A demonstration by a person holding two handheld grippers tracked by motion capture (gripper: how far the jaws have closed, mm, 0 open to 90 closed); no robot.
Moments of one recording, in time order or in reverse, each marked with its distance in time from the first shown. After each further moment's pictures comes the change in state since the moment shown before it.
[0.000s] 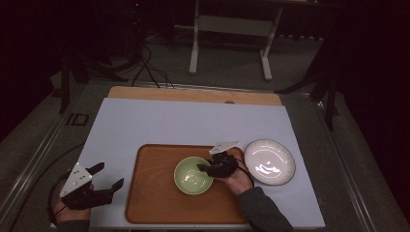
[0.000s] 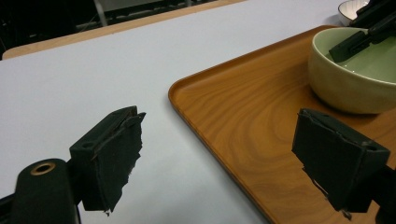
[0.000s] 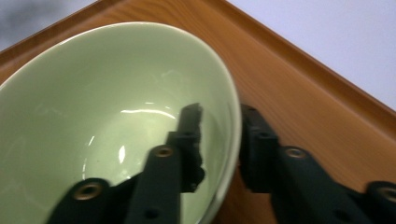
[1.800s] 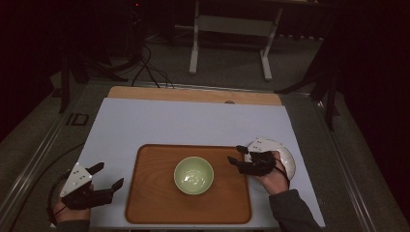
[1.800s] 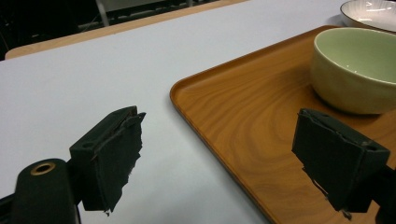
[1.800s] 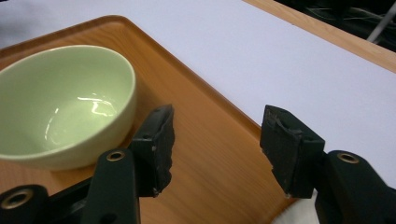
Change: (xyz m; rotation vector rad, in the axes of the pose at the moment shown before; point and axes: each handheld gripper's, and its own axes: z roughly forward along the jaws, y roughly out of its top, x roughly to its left) left arm 0.000 0.000 0.000 -0.001 0.007 0.000; right arm -0.029 -0.021 -0.101 -0.162 -0.196 -0.077
